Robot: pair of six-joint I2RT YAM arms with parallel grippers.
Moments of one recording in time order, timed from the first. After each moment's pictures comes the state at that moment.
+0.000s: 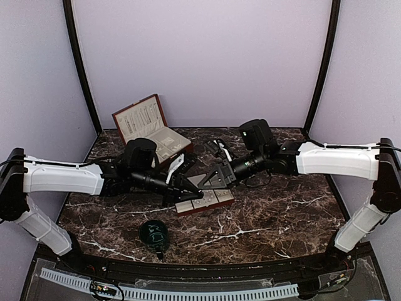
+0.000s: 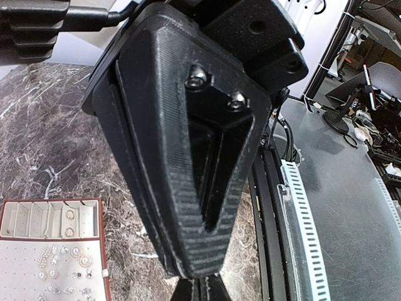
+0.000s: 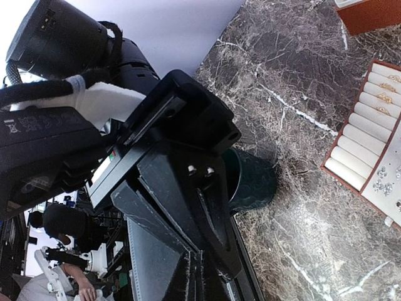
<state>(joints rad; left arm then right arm) -0.87 1.46 0.86 0.14 0.70 0.06 0.87 1.56 1.12 -0.15 -0.82 0.60</state>
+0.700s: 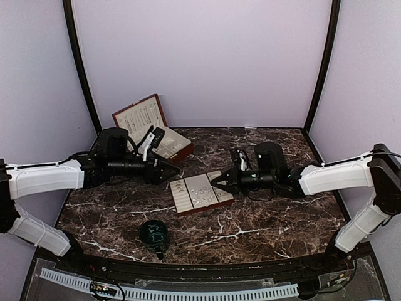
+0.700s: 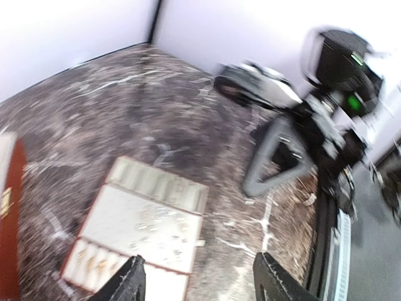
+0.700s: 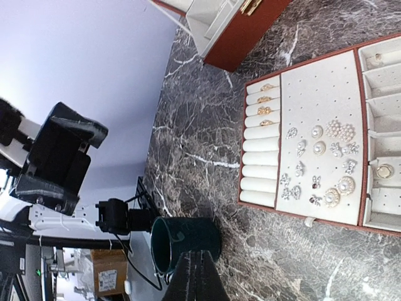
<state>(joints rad) -0.69 1.30 0.80 0.09 0.50 -0.11 0.83 1.51 0.79 0.29 -0.47 1.00</state>
